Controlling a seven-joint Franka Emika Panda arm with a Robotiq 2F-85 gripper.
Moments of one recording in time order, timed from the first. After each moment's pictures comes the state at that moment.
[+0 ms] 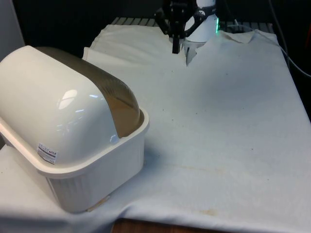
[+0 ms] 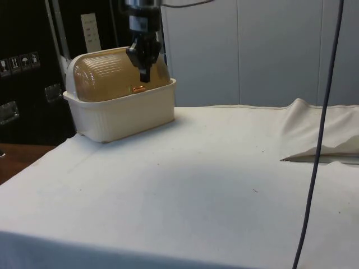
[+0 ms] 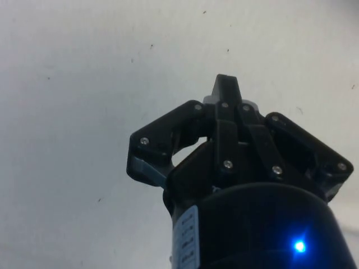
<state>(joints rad) 0.02 0.13 -0.09 -2.13 -0.04 2.43 0.11</state>
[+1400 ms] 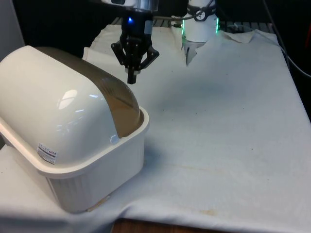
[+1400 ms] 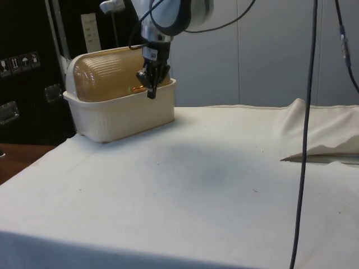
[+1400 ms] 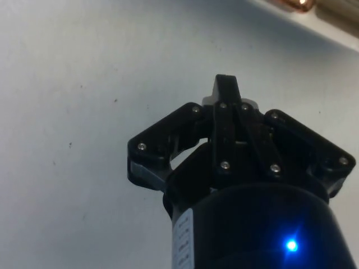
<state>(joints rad) -0.01 0.35 -0.22 -2.10 0.03 2.76 0.04</state>
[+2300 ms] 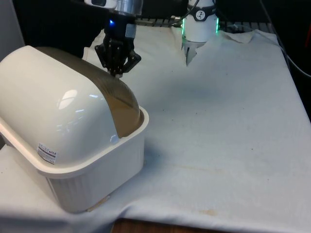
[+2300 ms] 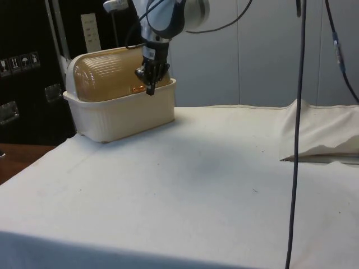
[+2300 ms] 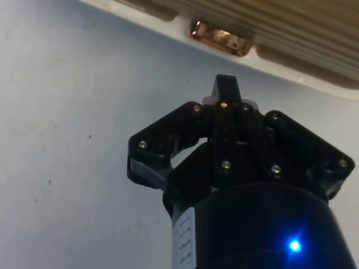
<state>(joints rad) -0.02 0.42 -0.26 -2.01 0.07 2.78 0.07</state>
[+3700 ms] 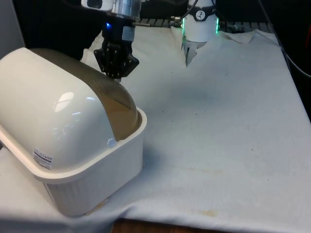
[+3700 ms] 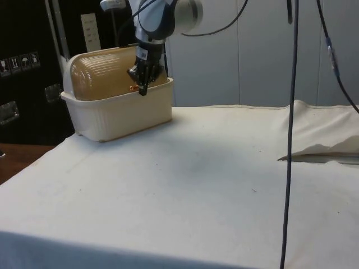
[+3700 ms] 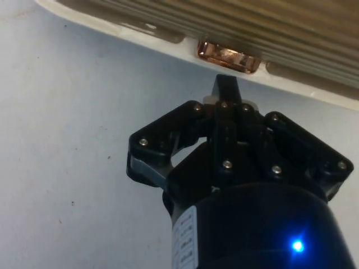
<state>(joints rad) -0.02 0.47 -0.25 -1.95 0.15 2.79 0.10</state>
